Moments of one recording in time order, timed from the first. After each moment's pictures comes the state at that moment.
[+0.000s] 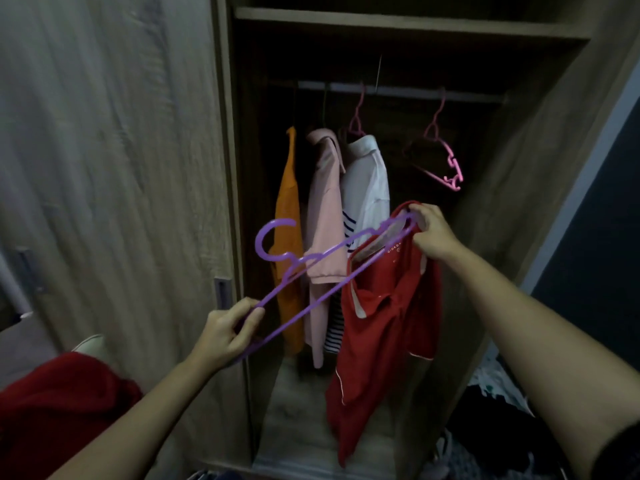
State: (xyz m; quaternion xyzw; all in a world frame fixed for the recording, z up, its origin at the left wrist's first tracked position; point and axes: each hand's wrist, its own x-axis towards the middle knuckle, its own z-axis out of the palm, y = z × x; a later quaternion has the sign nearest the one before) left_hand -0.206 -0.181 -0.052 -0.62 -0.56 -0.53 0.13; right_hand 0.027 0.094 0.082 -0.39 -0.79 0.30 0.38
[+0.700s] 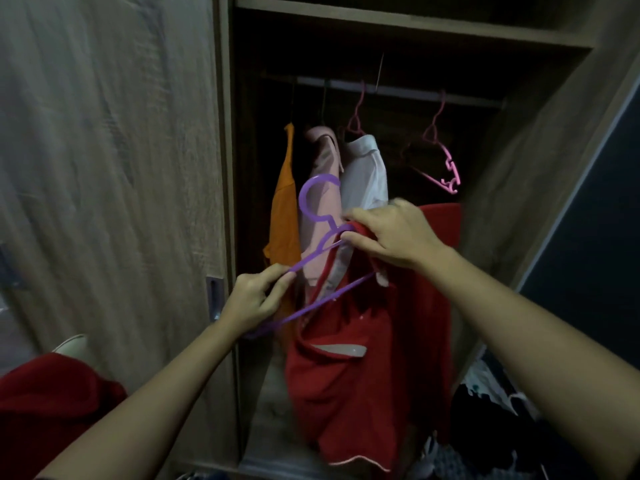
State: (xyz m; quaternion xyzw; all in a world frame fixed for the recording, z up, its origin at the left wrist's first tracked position) left_hand -0.198 -0.126 -0.017 -0.64 -0.54 -0.51 0.20; right_hand -0.001 0.022 0.115 -0.14 -0.93 -0.24 0.25
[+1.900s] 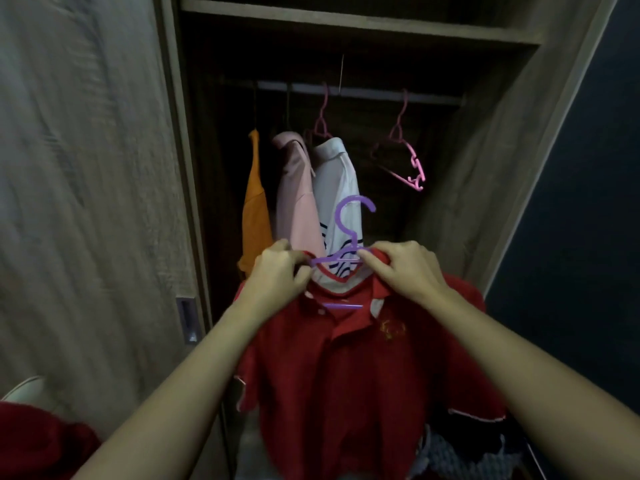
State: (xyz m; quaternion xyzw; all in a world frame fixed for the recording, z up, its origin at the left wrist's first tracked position) left_hand -0.157 -0.076 0.049 -0.60 -0.70 -0.38 0.10; right_hand 0.050 0.048 0.063 -0.36 -0.88 -0.09 0.30
